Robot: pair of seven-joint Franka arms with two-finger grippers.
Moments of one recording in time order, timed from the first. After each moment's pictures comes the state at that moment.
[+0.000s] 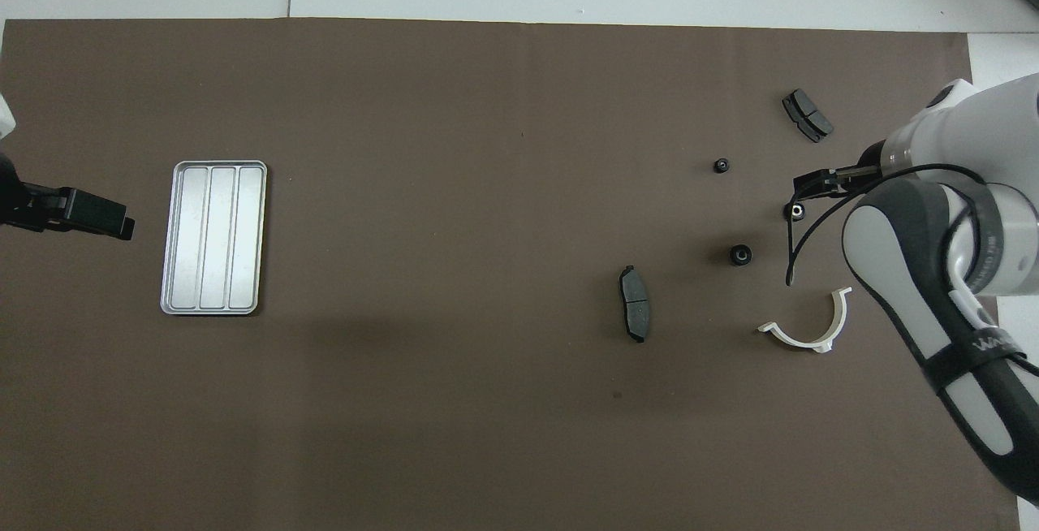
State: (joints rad) left arm -0.07 -0.01 0.06 -1.64 -0.04 1.58 0.15; right arm 0.02 0.21 -0.06 -1.89 -0.02 2.18 -0.11
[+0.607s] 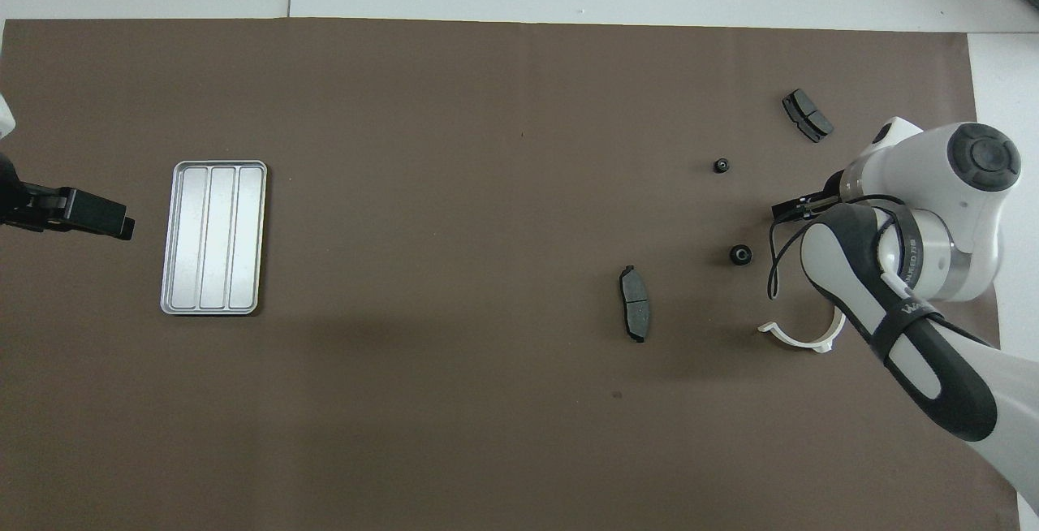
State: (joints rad) left arm -0.07 -0.01 0.06 -1.64 -0.04 1.58 0.15; right arm -0.01 0.33 -0.06 -1.99 -0.02 2.38 -0.25
